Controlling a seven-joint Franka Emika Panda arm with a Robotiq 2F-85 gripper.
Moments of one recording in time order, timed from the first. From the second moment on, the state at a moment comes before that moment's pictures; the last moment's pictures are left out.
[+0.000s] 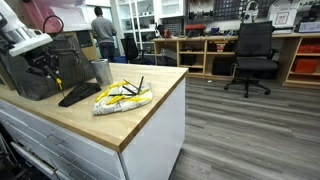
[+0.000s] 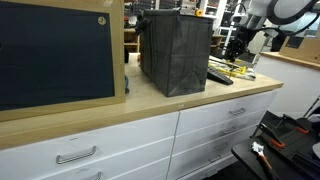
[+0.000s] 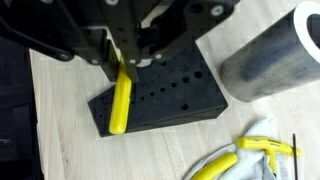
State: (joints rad) arm 0.12 -0.26 0.03 -2.58 -0.27 2.57 -0.93
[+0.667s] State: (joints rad) arm 0.12 -0.24 0.03 -2.58 -0.27 2.61 -0.93
